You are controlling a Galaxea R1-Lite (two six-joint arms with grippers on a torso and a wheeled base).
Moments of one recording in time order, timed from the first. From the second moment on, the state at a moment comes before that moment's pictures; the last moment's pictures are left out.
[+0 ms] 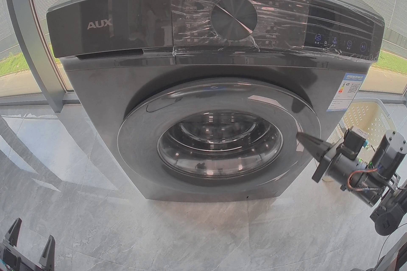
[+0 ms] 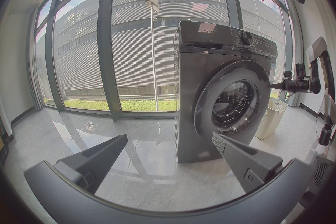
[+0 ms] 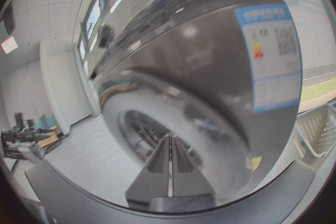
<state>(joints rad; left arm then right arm) 0.00 0.02 -0.02 0.00 0.00 0.02 0.45 1.71 -0.22 -1.56 0.16 0.13</state>
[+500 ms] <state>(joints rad) 0.00 0.02 -0.02 0.00 0.00 0.02 0.53 1.50 -0.02 -1.50 0.20 0.11</state>
